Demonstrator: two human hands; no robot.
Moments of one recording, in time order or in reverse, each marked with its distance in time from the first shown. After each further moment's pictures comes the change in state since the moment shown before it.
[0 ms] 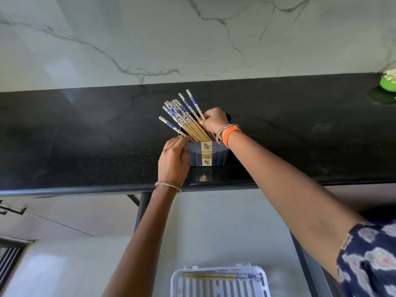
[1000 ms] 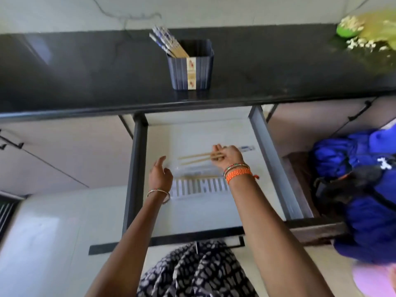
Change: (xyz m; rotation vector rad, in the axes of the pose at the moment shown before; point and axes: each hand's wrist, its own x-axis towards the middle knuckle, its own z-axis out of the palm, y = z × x) left_hand -0.292 -0.026 -0.039 -0.127 -0.319 -0.626; right_hand -0.326 0.132 0.053 1.544 0.240 0.842
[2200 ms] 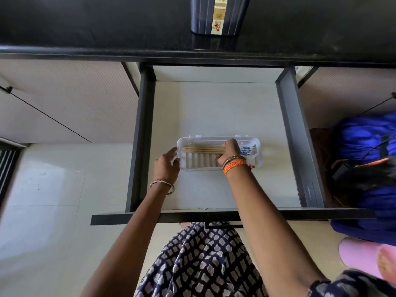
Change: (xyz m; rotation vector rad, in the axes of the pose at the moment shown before) left_hand -0.024 -0.052 0.008 -0.014 -0.166 -0.120; right_hand 0.064 0.077 -0.043 -0.556 0.286 0.002
